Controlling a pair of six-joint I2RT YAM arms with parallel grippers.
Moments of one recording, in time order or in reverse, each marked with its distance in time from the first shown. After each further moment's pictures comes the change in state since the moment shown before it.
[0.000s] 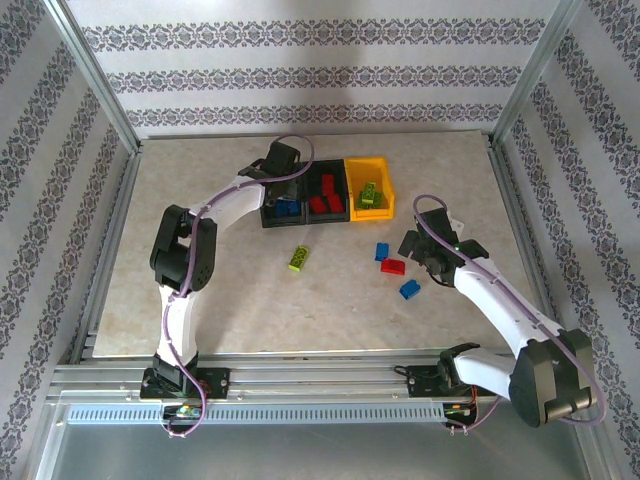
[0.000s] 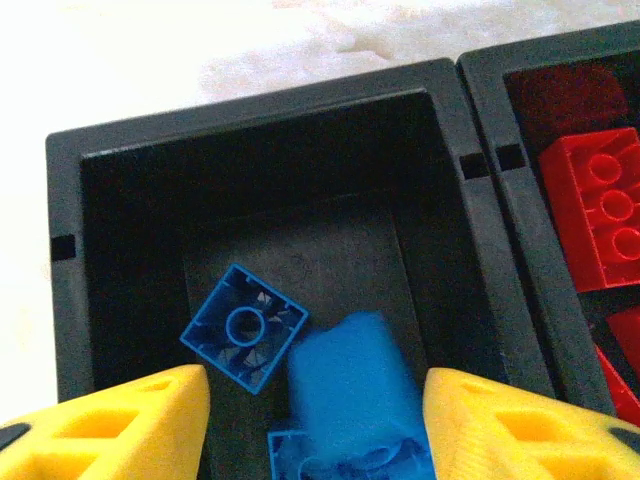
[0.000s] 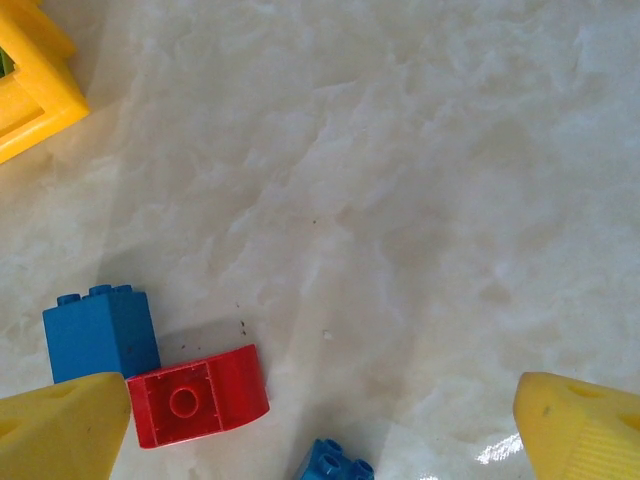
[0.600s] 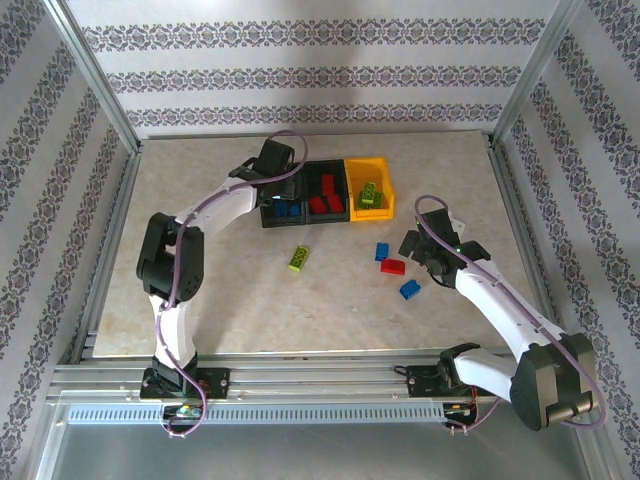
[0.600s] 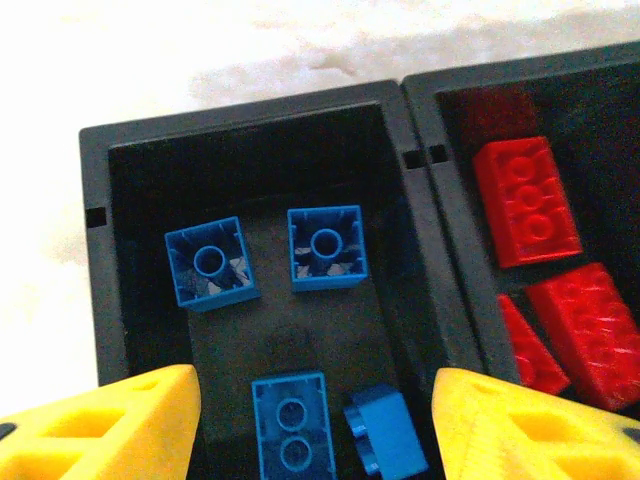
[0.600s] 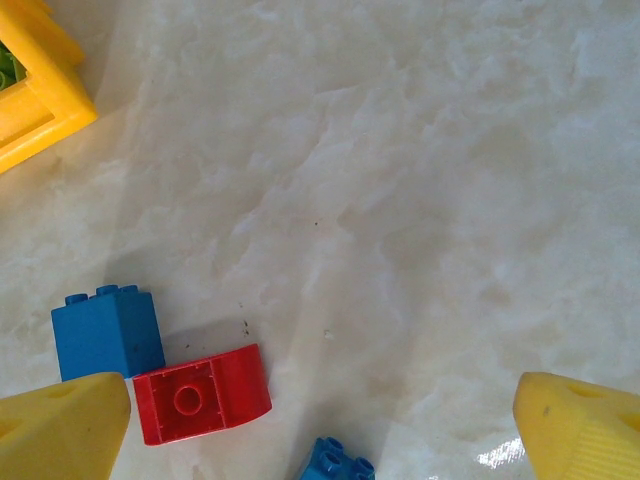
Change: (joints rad) left arm -0.002 -0.138 -0.086 0.004 0.073 -0.037; right arm 0.000 -0.016 -0.003 0.000 0.000 0.000
